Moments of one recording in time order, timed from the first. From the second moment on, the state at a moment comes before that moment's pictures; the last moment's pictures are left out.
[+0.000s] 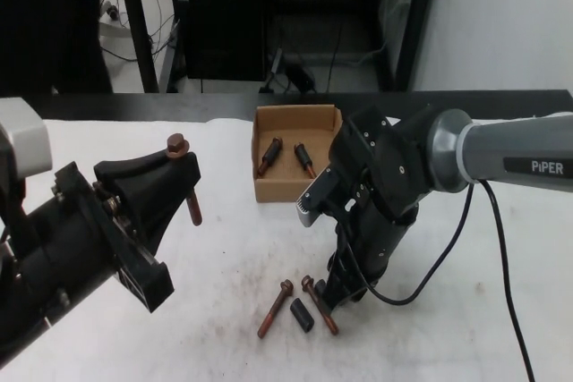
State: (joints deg) left arm -20.2 42.6 -14.8 -23.6 25.9 -11.7; right arm 31.9 107.9 -66.6 39.5 -3.1 -15.0
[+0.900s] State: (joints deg) left arm -20.2 42.6 -14.7 -36.5 32.1 -22.2; right arm 30.7 89.9 -66.3 35.8 -22.9 -2.4
